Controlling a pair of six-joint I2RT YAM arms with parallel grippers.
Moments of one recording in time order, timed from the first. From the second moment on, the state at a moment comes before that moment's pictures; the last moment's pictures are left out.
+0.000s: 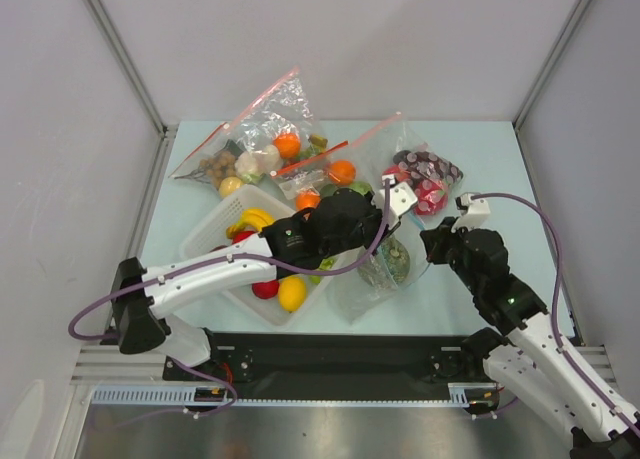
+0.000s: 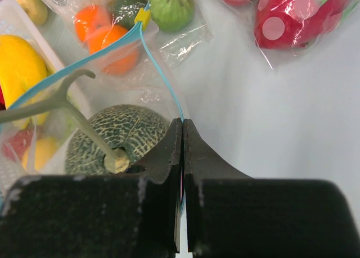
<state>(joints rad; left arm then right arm) -1.15 1.49 1.36 -0.22 -0.12 0.08 0.52 0.59 0.59 -0.30 0.18 0.40</state>
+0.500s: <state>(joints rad) -1.15 1.51 1.47 -0.16 -0.13 0.10 0.53 0.61 0.59 -0.29 0.18 0.40</state>
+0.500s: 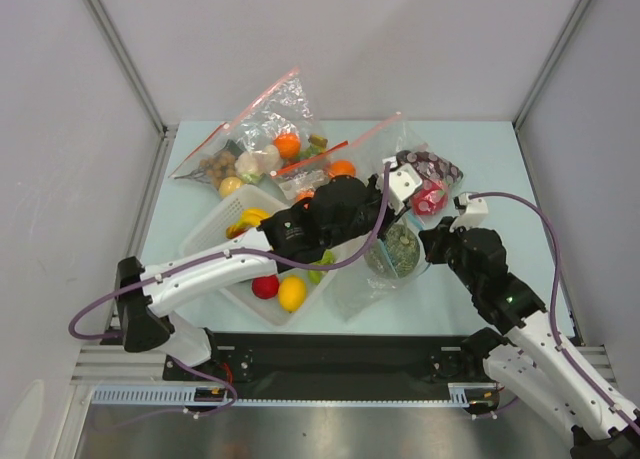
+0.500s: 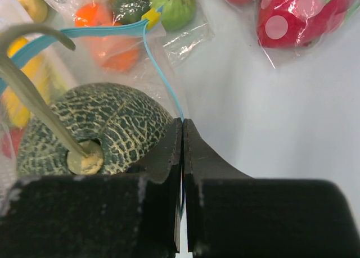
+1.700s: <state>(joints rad) -1.11 1.56 1.72 -0.14 -0.20 0.21 0.54 0.61 0.59 -0.29 0.19 0.41</state>
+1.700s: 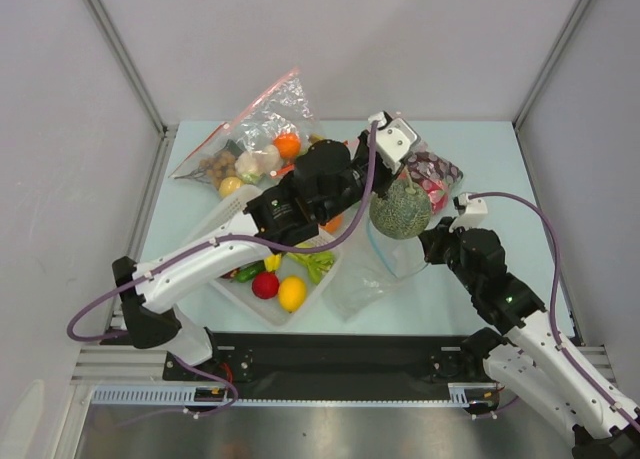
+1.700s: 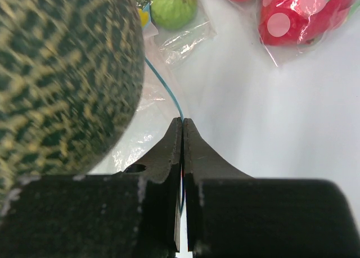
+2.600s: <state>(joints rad) -1.01 1.04 1.20 -0.25 -0.54 0.04 0.55 0.61 0.59 -0.29 0.19 0.41</state>
